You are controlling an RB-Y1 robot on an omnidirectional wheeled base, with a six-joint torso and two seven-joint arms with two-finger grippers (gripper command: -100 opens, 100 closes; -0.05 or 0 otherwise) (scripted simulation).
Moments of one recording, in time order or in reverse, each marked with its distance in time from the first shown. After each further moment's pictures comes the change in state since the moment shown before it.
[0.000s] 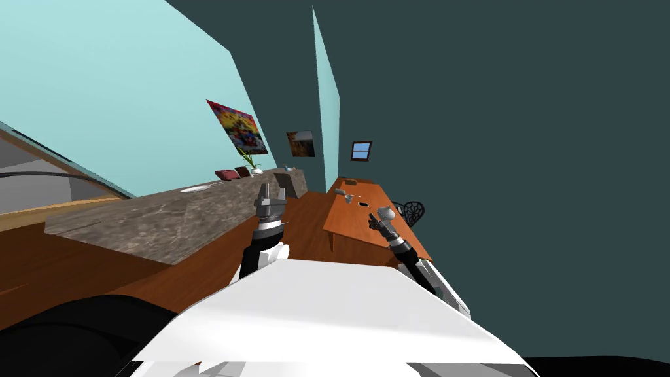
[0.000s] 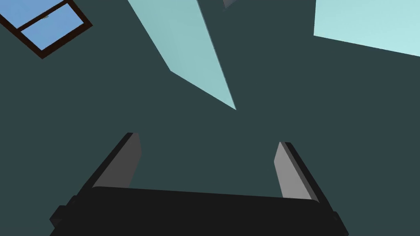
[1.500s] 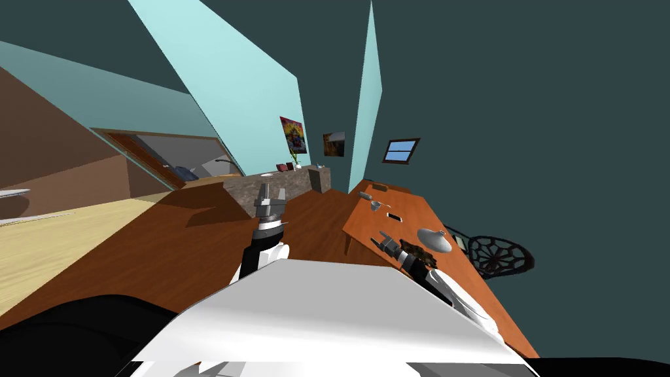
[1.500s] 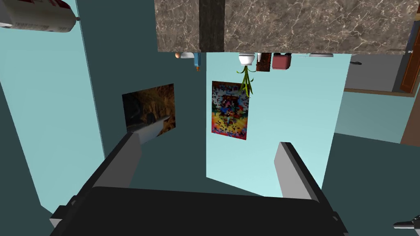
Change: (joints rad) left arm 0.000 0.000 0.000 0.000 0.000 0.000 0.000; right arm -0.019 -0.203 0.028 0.366 0.341 -0.065 0.081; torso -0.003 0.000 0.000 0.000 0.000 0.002
